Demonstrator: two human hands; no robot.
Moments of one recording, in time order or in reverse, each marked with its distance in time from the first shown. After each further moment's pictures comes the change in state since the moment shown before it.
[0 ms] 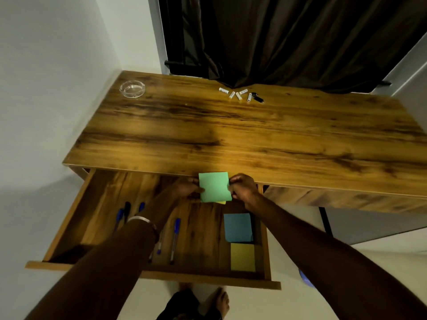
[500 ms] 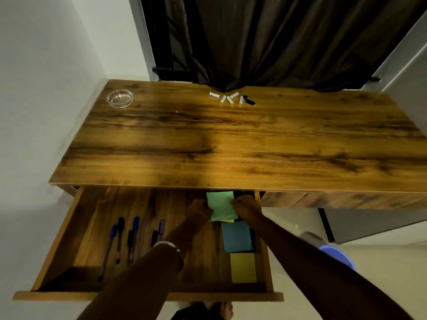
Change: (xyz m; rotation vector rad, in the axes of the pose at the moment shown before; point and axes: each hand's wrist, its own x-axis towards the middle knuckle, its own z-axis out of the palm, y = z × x) left_hand 0.037 -0.046 0.055 0.285 0.254 0.109; right_hand 0.019 0.045 -0.012 -0.271 0.053 0.053
